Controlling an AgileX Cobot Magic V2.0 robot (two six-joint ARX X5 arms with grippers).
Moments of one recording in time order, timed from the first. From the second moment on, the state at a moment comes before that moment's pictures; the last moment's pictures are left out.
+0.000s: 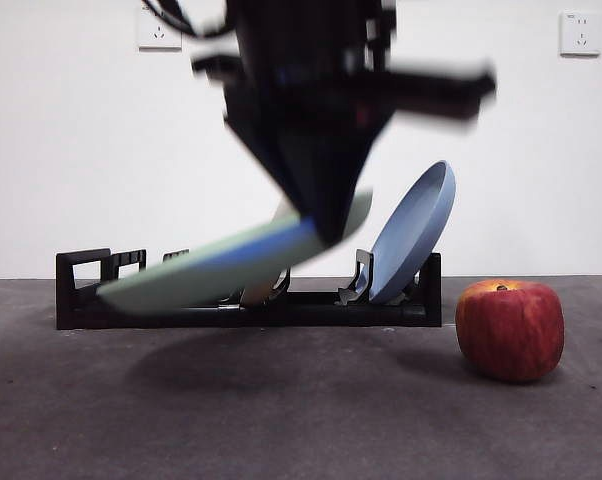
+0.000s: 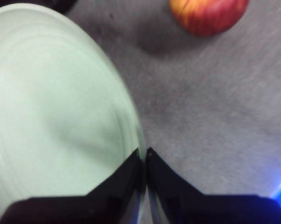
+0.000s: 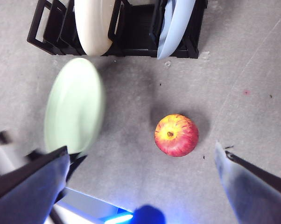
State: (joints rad) left arm -1.15 1.69 1.27 -0.75 -0.48 -0.24; right arm 0.08 1.18 1.43 -1.21 -0.45 0.04
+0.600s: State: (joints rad) left arm -1.11 1.87 1.27 -0.73 -0.34 -0.21; right arm 0.08 1.17 1.43 -1.23 -0.45 0.03
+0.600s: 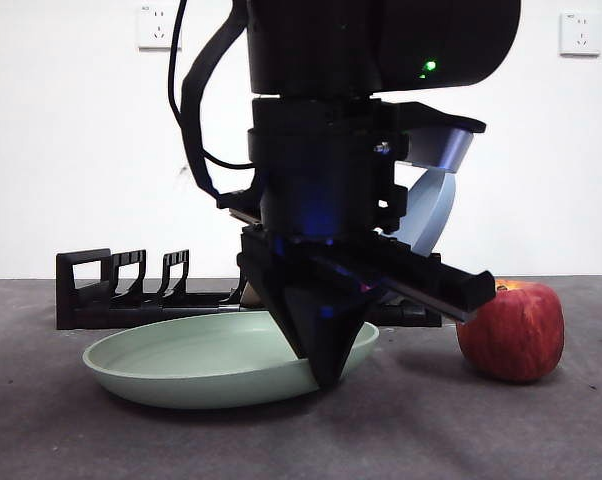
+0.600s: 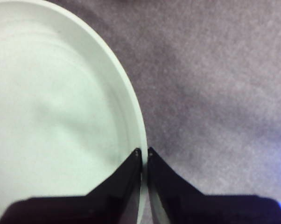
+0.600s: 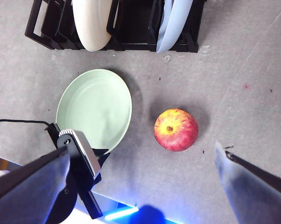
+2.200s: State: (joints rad) left arm -1.09 0.78 1.27 -0.77 -0.09 -0.22; right arm 0.20 1.11 1.38 -1.28 -0.29 0.01
